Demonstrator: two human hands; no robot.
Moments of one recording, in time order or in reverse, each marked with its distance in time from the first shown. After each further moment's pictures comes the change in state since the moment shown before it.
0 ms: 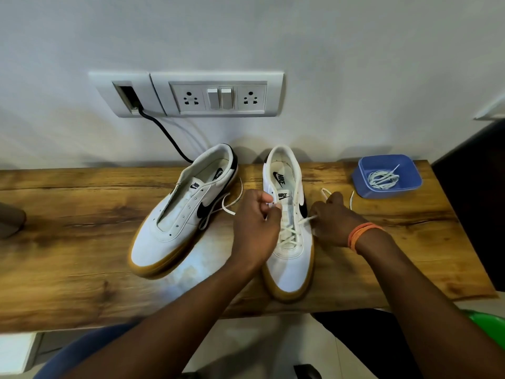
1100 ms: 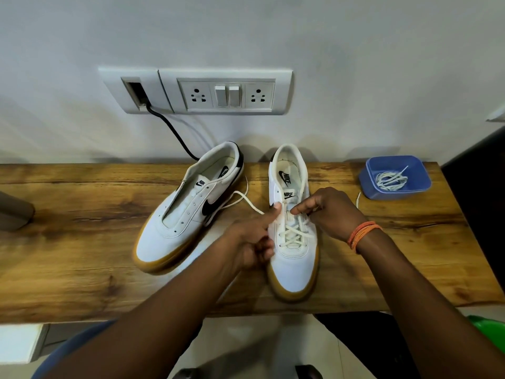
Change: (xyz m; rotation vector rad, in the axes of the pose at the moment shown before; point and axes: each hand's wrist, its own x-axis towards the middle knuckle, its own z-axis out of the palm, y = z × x) left_hand 0.019 -0.008 -0.012 -0.259 -0.298 -0.869; right_hand -0.023 -0.032 -0.022 0.498 0.226 -0.180
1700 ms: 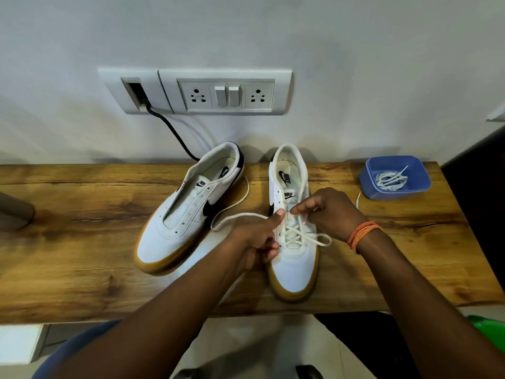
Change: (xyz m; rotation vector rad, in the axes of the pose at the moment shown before) left_hand -0.003 -0.002 0.004 0.056 0.049 0.069; right_hand 0.000 0.001 0.000 0.013 -0.002 -0.009
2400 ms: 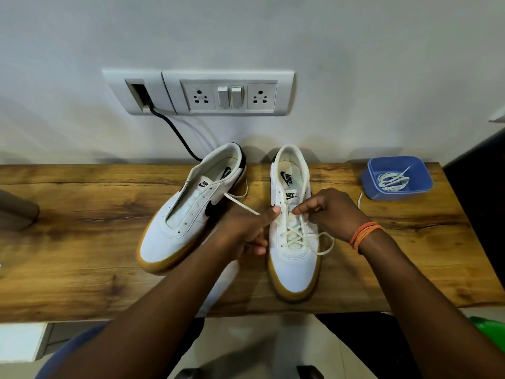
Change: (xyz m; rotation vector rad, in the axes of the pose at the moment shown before) left_hand -0.015 0.016 -0.018 0.220 0.028 0.098; right_hand -0.002 0.000 -0.002 0.026 -0.003 -0.017
